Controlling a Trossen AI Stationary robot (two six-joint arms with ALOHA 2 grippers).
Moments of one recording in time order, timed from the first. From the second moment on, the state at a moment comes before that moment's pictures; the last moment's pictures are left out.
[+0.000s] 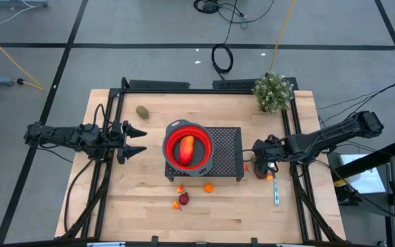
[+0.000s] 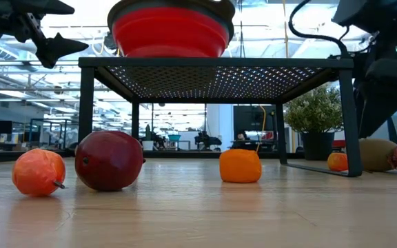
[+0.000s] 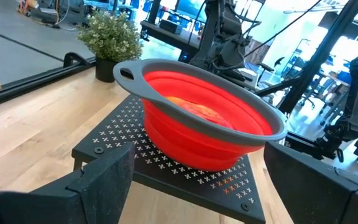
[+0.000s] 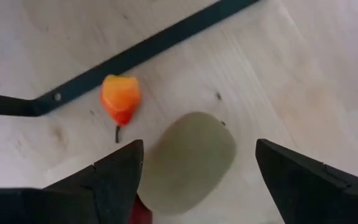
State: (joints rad) left arm -0.18 0.25 0.32 -0.18 -0.23 -0.39; right arm 0.24 1.05 0.55 -0.74 0.21 0.70
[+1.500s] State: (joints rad) left arm -0.18 0.25 0.32 -0.17 -0.23 -0.40; right arm 0.24 1.05 0.44 -0.63 0.20 0.75
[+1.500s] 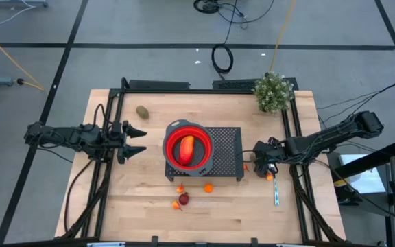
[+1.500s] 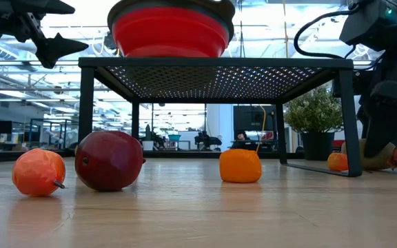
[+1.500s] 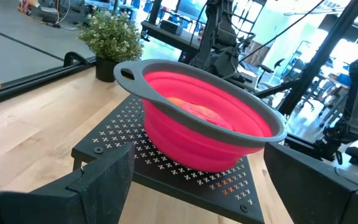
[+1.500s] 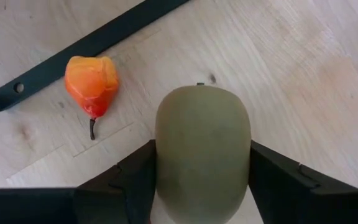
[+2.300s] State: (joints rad) left arm -0.18 0.25 0.32 -0.17 -0.23 -0.40; right arm 0.24 0.82 0.53 -0.92 0.18 0.92
